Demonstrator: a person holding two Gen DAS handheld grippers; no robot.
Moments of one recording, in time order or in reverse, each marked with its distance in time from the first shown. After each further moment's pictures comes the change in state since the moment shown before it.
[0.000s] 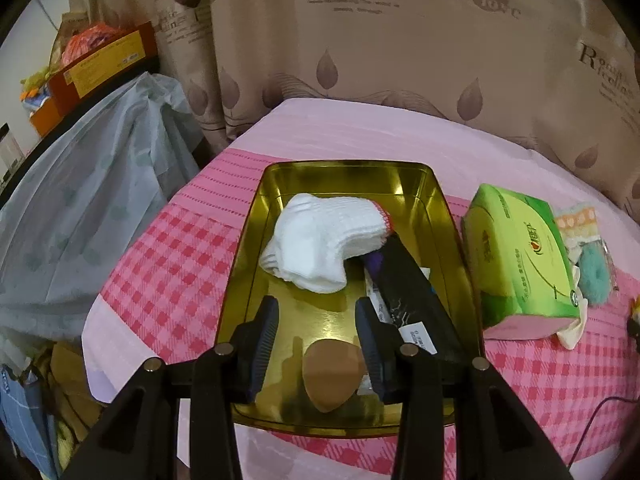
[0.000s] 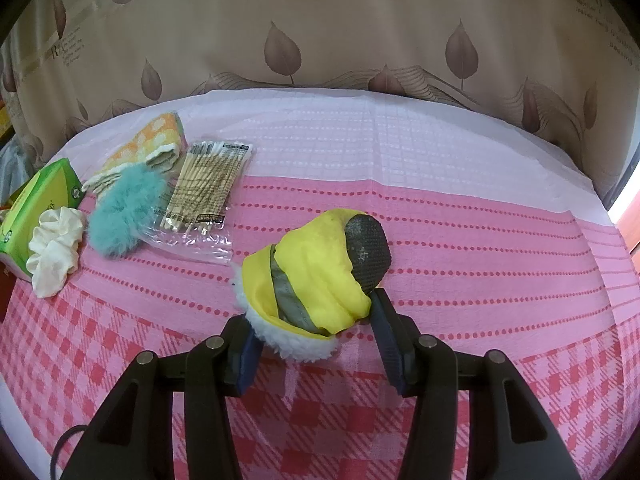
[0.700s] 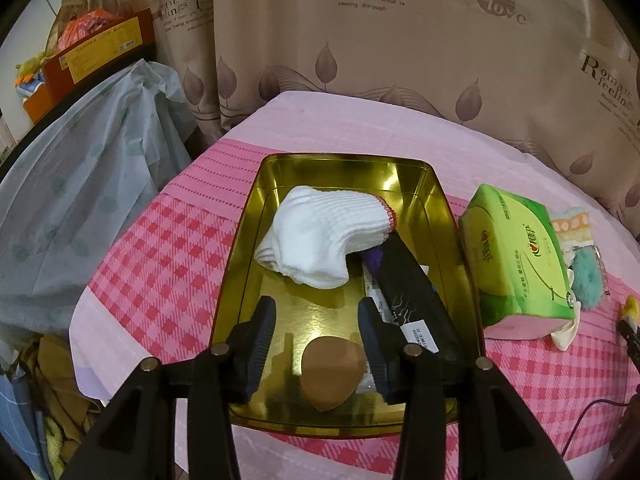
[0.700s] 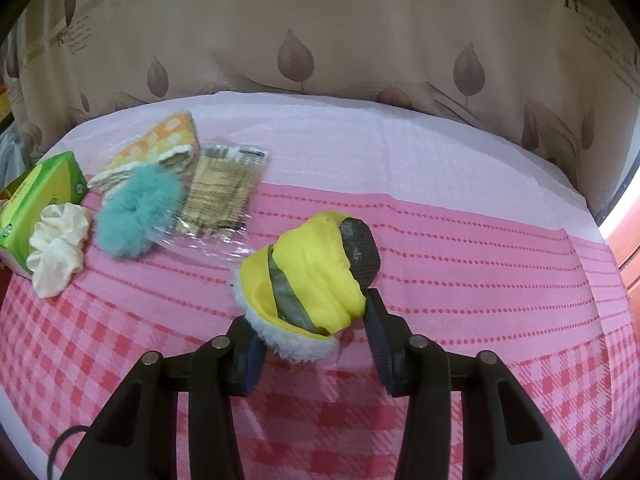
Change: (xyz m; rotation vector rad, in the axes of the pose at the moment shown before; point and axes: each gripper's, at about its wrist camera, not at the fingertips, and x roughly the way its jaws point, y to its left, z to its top) left arm 0.008 0.010 0.001 -0.031 0.022 -0.048; right arm -0.005 0.027 0.009 -0.047 -0.012 -0.040
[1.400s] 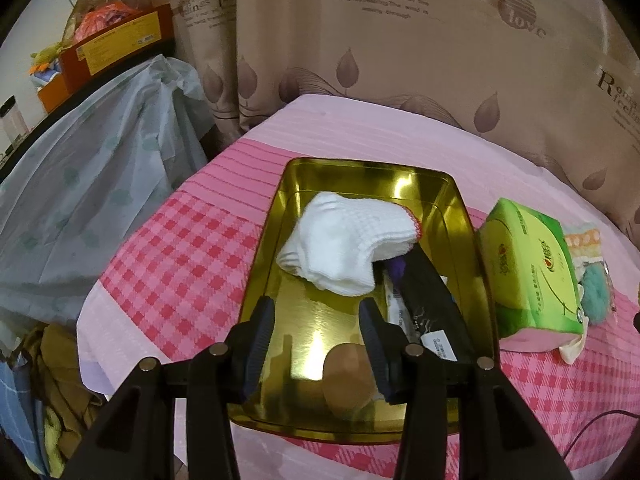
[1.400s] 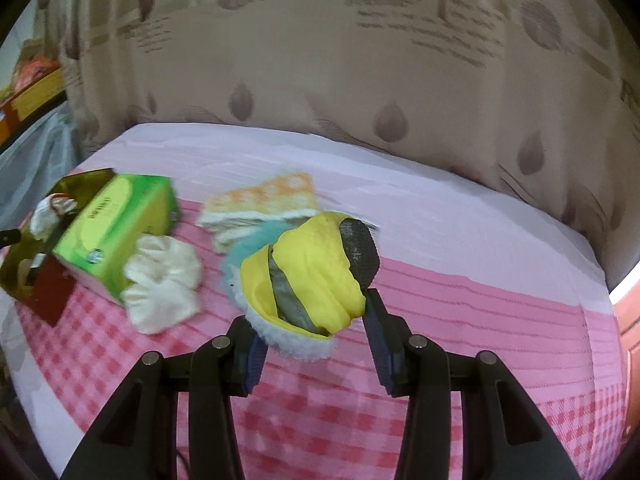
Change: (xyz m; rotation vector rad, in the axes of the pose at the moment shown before) left arm -0.001 0.012 0.002 -0.048 -0.013 0.036; right arm -0.049 0.085 0.039 -0.150 -0.075 0.111
